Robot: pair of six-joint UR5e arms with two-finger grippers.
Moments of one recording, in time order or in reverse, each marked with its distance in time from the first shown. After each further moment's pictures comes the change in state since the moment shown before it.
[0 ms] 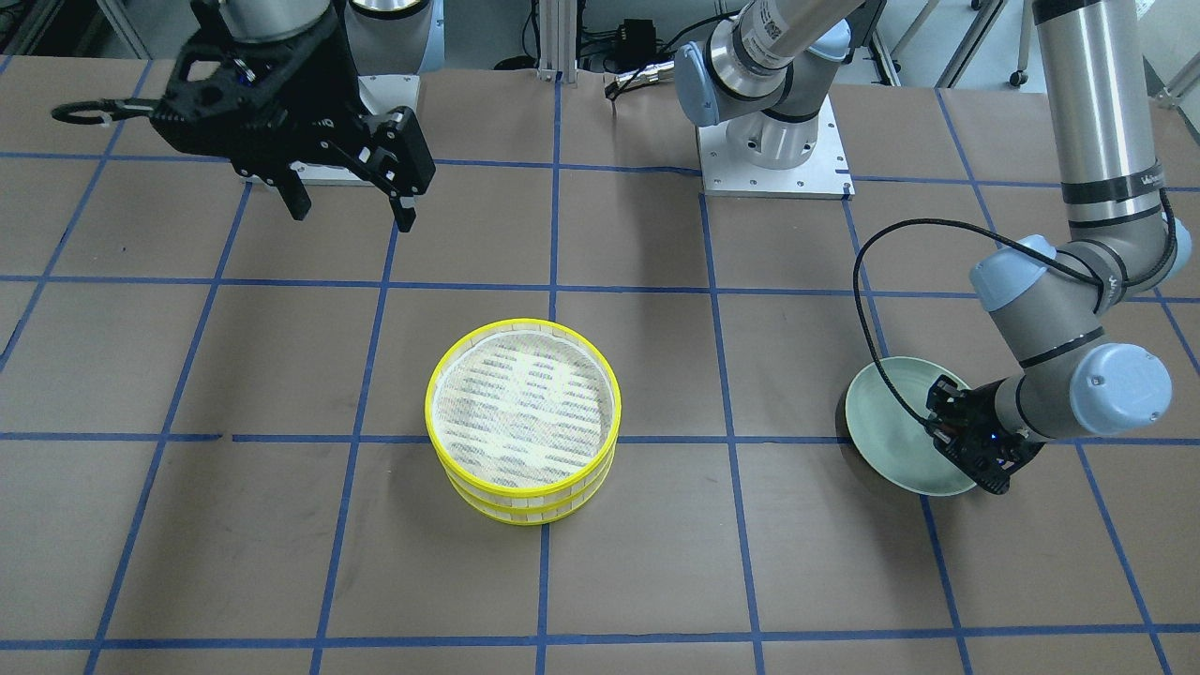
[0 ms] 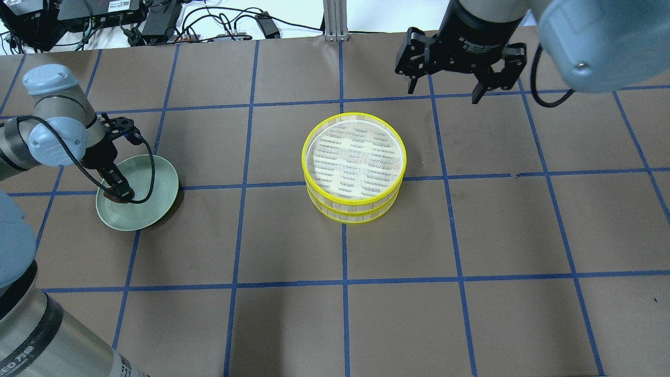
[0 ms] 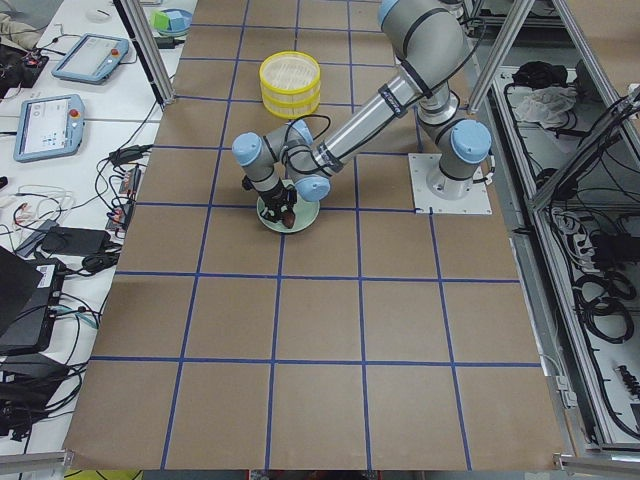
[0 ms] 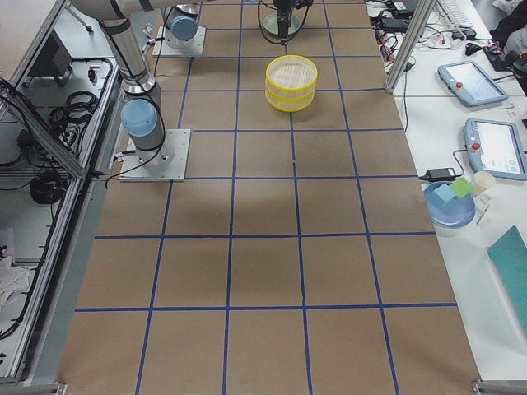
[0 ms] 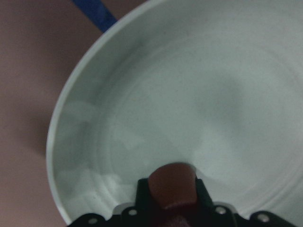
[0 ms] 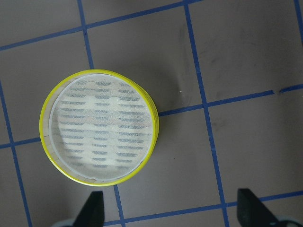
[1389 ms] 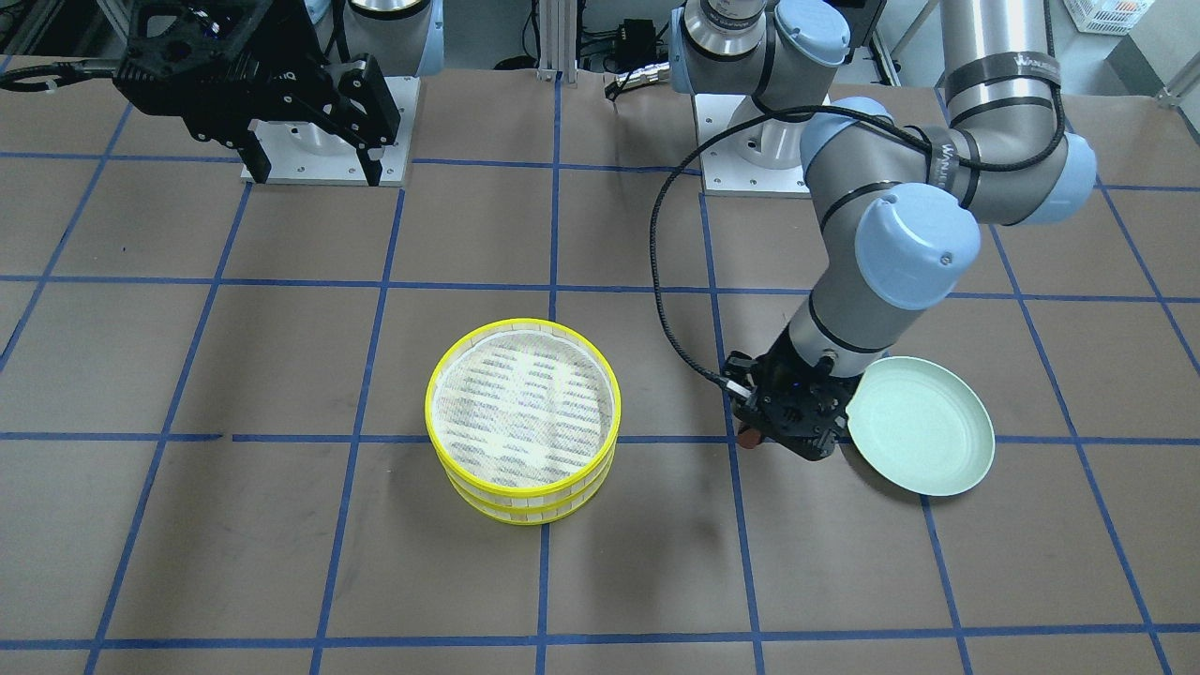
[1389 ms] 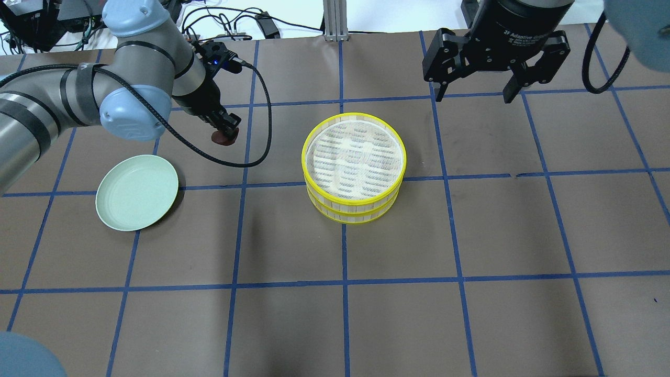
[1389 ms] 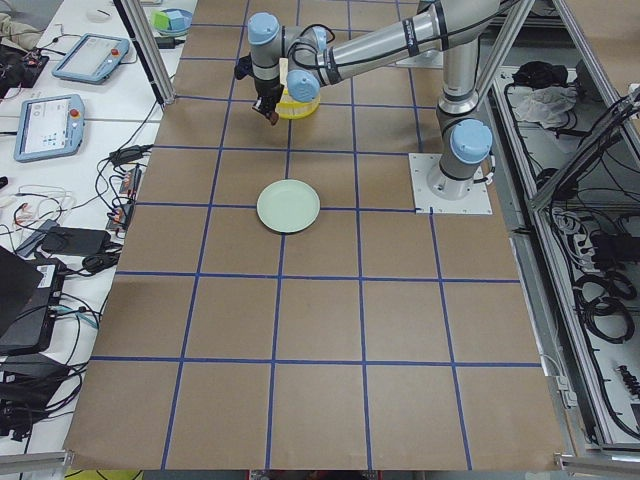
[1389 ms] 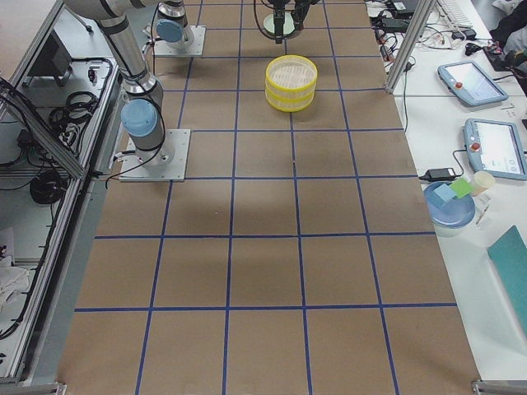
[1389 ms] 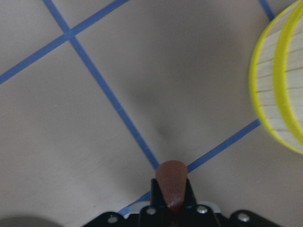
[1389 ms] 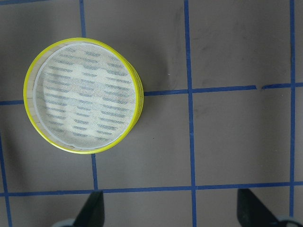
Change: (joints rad) left arm -0.445 0.217 0.053 0.011 -0.307 -0.656; right arm -0.028 -0.022 -0.028 0.116 -0.011 -0.179
